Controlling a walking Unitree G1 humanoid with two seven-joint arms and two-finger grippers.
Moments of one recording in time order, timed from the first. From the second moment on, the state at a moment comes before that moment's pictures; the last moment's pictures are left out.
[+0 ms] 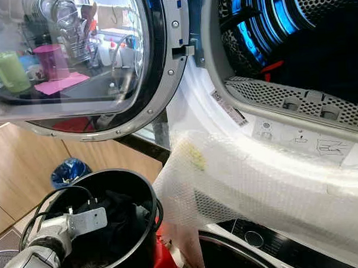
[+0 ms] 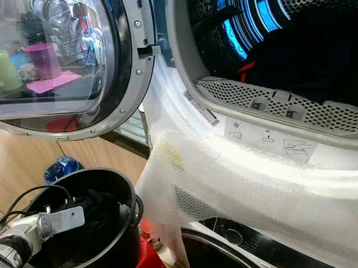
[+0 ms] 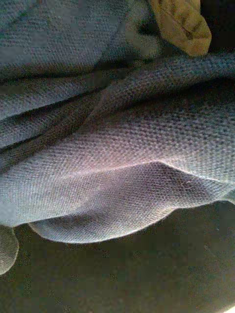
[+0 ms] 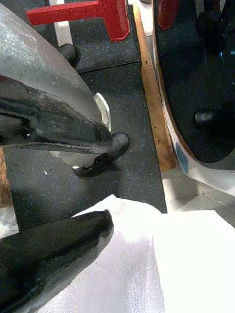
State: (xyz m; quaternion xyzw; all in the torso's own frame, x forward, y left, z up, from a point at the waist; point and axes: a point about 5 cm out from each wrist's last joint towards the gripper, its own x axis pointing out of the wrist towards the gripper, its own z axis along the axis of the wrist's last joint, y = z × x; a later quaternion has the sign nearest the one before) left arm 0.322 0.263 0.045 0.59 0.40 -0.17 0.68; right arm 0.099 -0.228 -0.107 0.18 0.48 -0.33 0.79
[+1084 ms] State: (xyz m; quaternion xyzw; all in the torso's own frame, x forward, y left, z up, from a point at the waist) left arm 0.345 0.235 0.164 0.32 0.26 -0.54 0.73; right arm 0.112 -0.214 -0.106 0.18 0.48 -0.29 0.81
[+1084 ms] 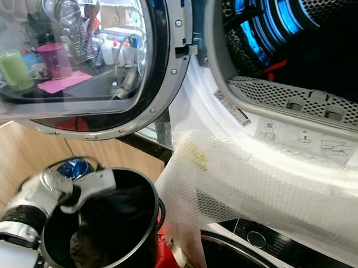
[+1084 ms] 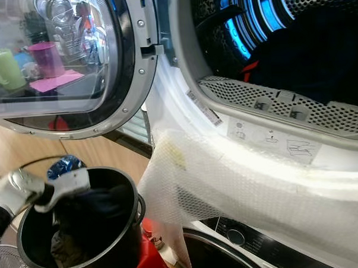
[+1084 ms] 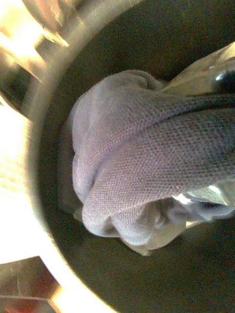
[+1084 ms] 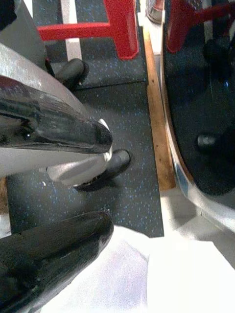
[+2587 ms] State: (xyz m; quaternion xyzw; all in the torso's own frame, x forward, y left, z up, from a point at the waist) left arm 0.296 0.053 0.190 0.06 0.05 -0.79 0.61; right arm 0.105 -0.220 -0.103 0.04 0.47 -0.18 0.86
